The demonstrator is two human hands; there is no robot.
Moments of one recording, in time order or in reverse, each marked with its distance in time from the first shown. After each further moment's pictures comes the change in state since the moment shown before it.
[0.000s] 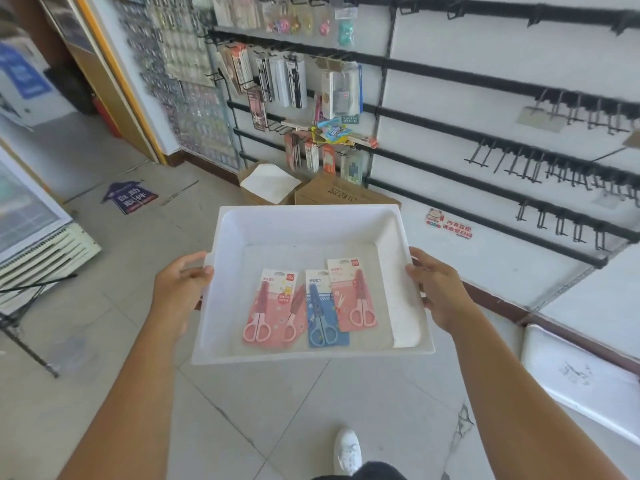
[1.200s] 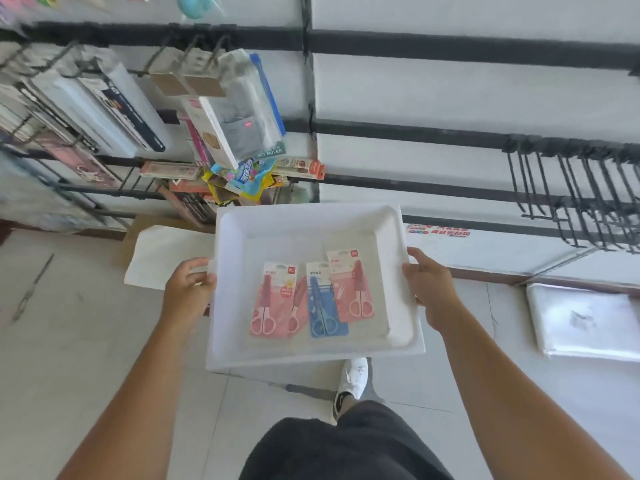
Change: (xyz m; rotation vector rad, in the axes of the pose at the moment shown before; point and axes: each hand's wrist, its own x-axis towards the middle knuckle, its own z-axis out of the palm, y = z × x) left_hand 0.575 0.109 0.374 0.353 -0.418 -0.015; right_hand 0.510 -0.103 0.041 0.085 0.536 0.283
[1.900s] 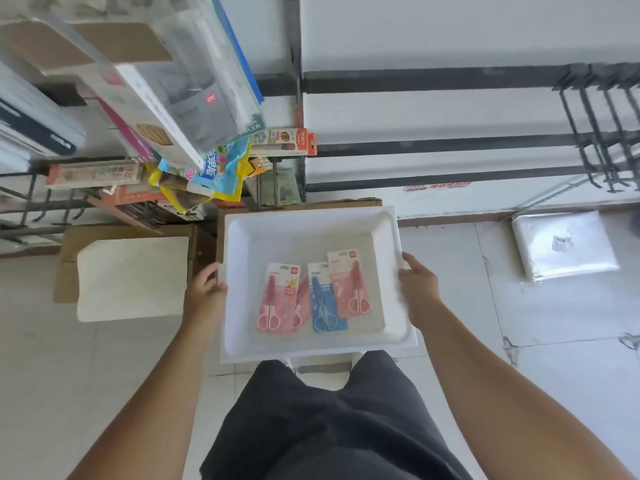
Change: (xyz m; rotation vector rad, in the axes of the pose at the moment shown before) left_hand 0.158 -0.048 0.054 0.143 -0.282 -0.169; right_hand 0.092 0.065 0.111 0.119 0.295 0.352
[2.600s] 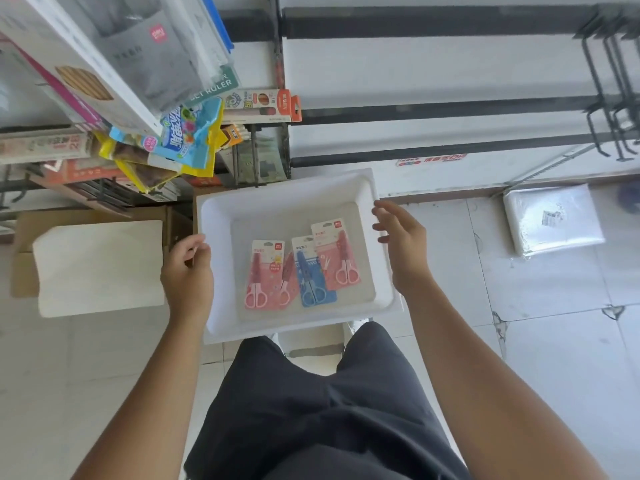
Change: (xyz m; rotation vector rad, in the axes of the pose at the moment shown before) left_hand 0.035 -0.011 0.031 -0.102 0.189 0.289; right_hand 0.009 -0.027 0.036 0.166 -0.090 -0.402
